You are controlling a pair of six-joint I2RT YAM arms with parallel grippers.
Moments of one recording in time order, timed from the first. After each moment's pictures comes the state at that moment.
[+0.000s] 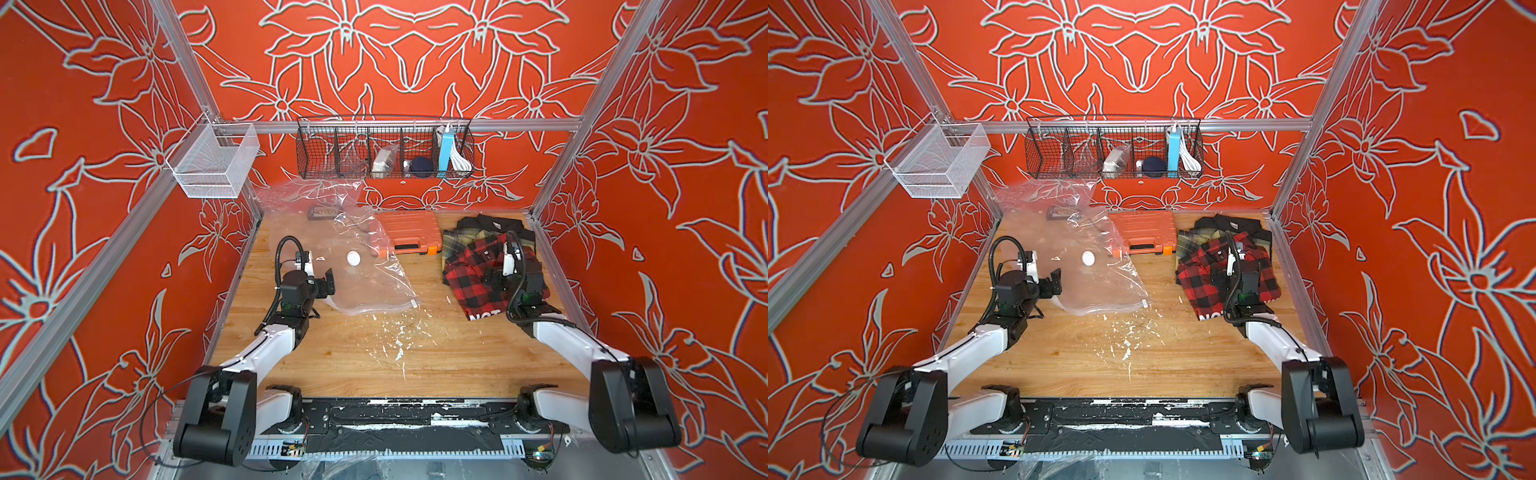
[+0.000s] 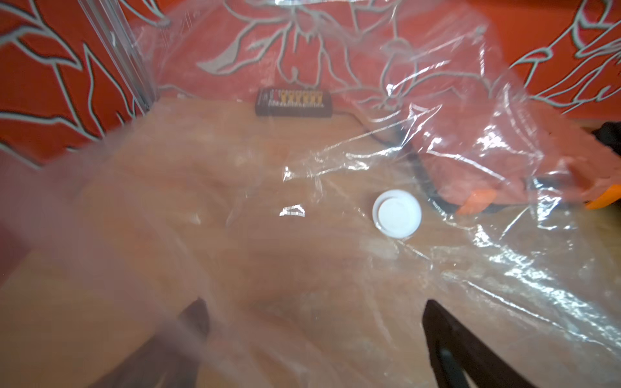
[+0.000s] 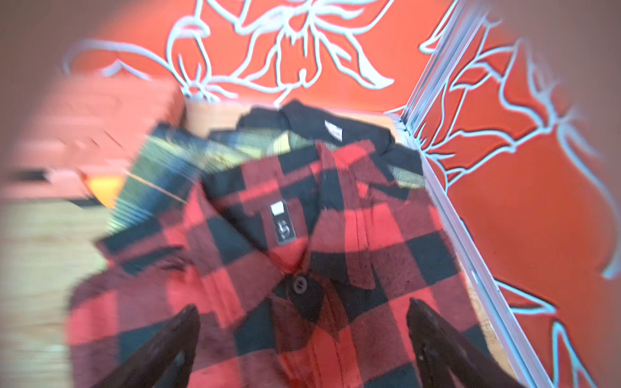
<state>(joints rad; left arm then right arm) -0.07 1.14 0.47 0.30 -0.12 -0.11 0.13 1.18 0.57 0.19 0.20 -0.02</state>
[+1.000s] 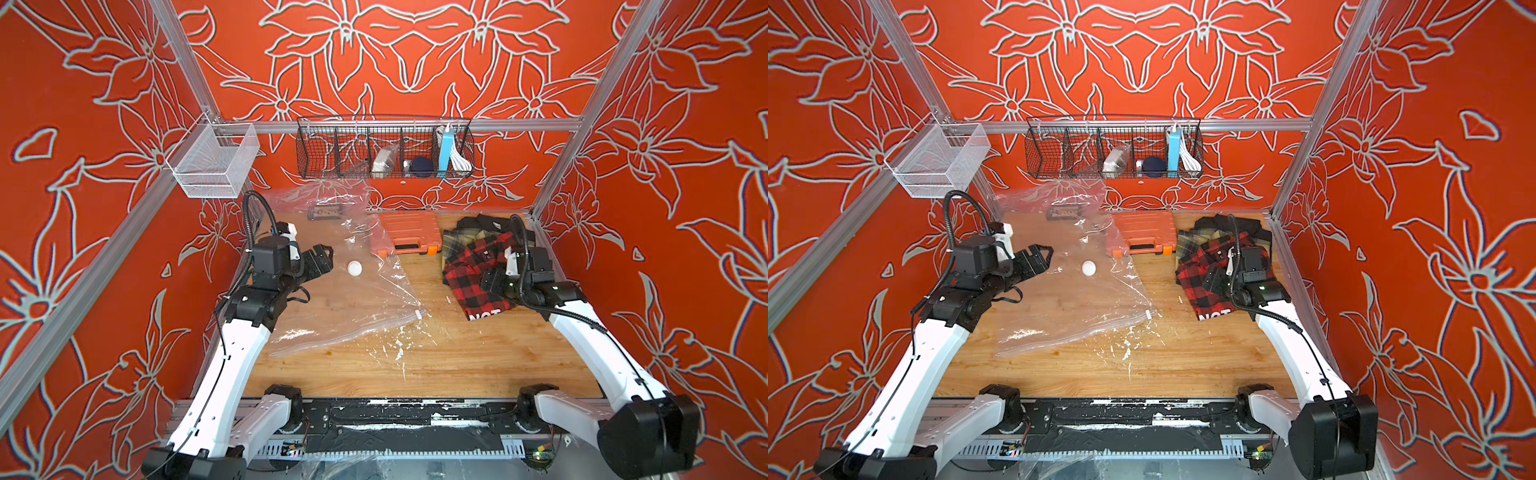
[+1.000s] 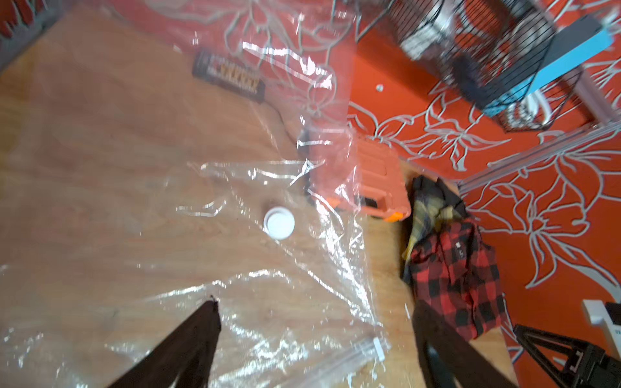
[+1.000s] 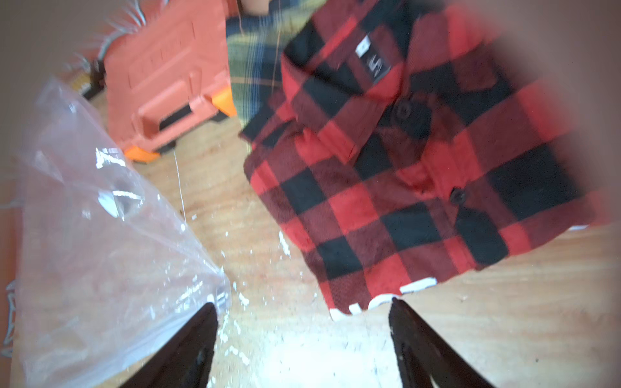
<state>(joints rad) -0.10 1.01 1.07 -0.66 0.16 -0.53 0.22 1.15 0.92 -0.67 -0.15 0.48</state>
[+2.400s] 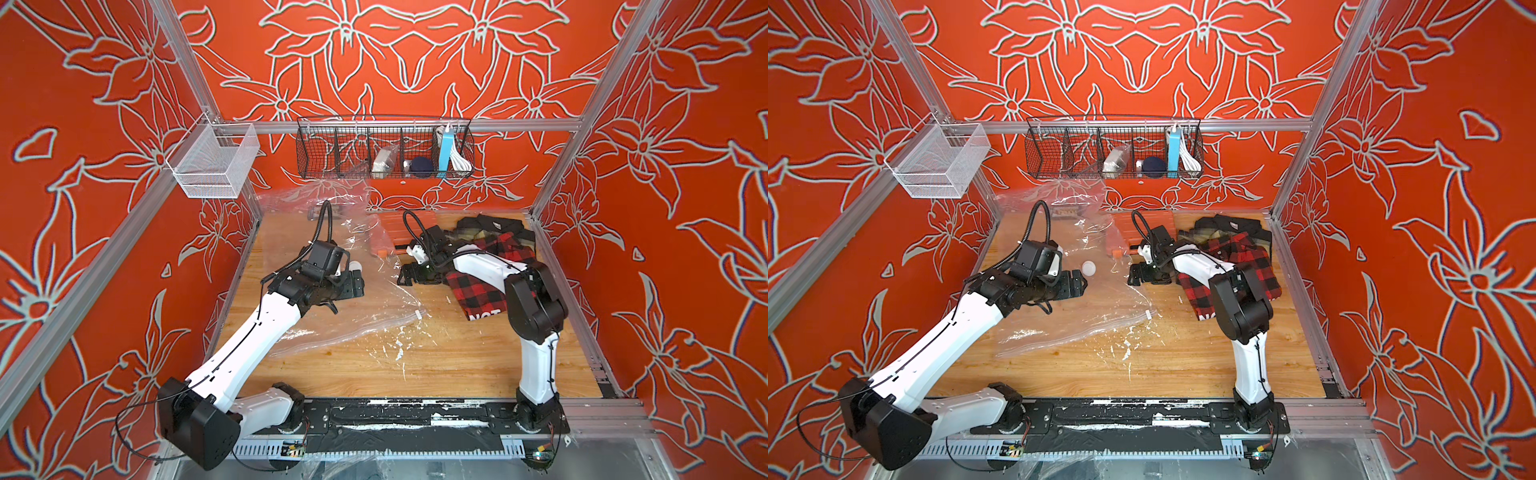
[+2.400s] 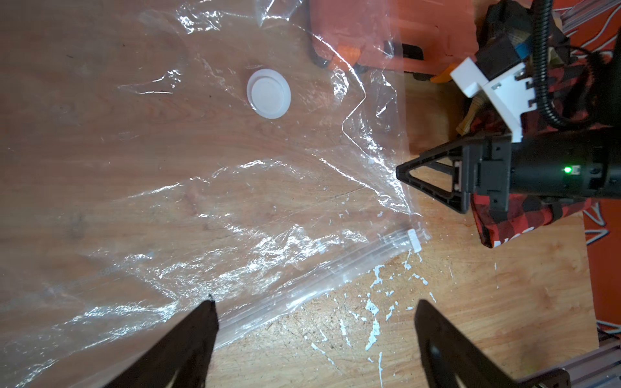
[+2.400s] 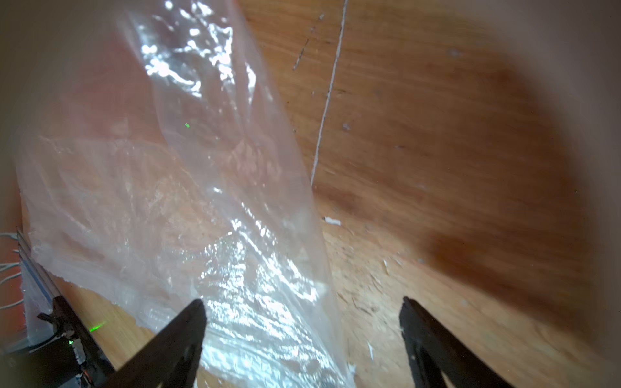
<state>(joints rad) -0.37 1.19 1.13 -0.86 0.02 -0.54 0.55 2.06 1.52 -0.62 -0.43 0.28</state>
